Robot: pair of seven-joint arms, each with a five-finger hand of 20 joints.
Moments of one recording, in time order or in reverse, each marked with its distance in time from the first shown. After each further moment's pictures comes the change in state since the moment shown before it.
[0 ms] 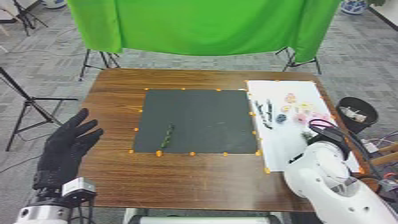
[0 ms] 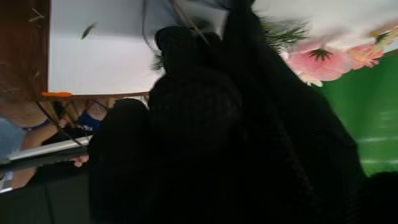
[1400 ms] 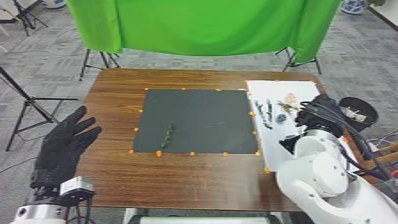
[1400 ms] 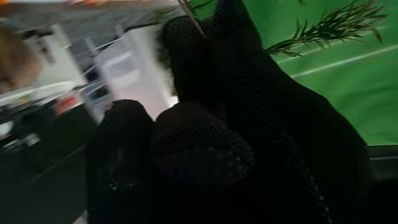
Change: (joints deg) left arm 0.9 3.3 -0.3 -0.1 -2.8 0.8 3.5; right arm 5.8 4.7 -9.4 -8.5 -10.7 10.1 -7.4
